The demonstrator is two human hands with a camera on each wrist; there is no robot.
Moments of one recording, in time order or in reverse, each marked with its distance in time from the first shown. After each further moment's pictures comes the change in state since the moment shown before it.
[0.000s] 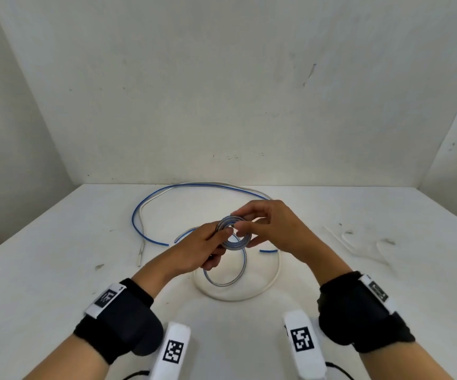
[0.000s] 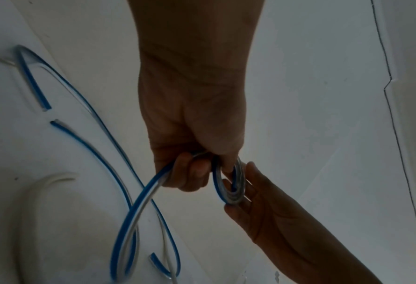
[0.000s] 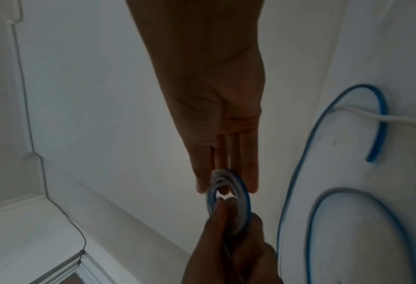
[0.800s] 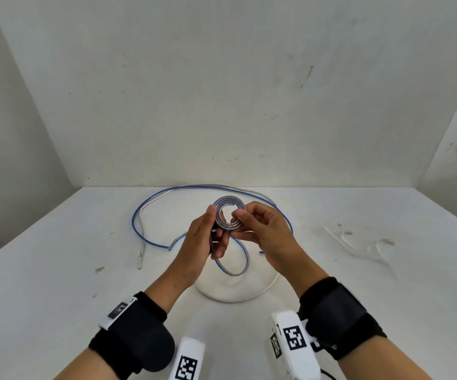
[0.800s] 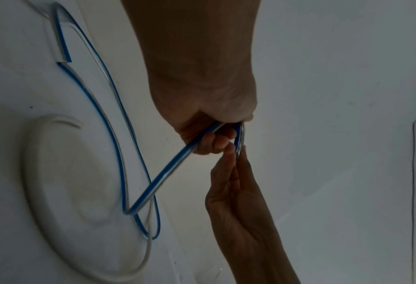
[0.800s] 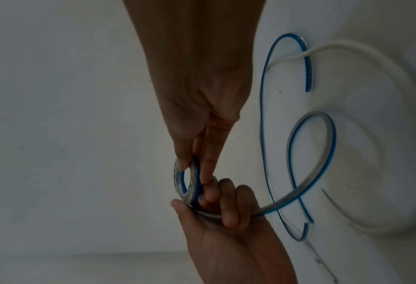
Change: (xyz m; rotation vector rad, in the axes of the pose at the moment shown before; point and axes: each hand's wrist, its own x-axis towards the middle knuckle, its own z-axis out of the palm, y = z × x) left_hand -0.001 0.002 0.019 -0.292 0.356 0.230; right_hand 0.004 0.015 0.026 0.493 0.177 -0.048
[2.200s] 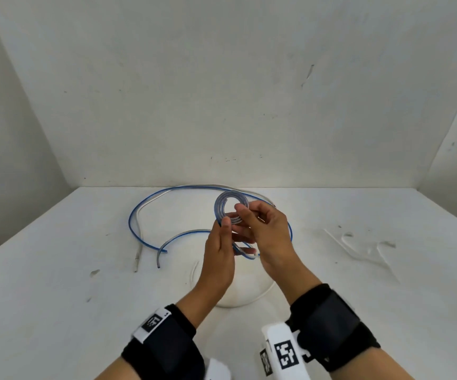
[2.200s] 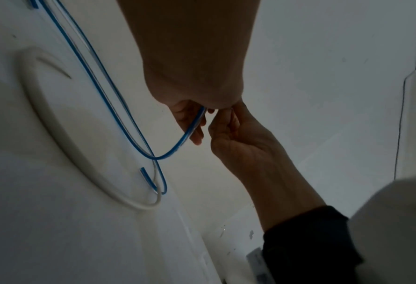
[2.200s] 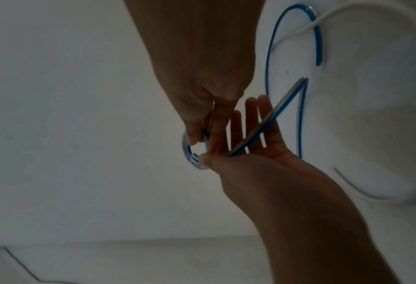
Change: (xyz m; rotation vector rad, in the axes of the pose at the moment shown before) left_hand -0.002 -0.018 0.046 -0.053 0.190 0.025; right_hand 0.000 -0.004 0.013 0.107 0.226 0.014
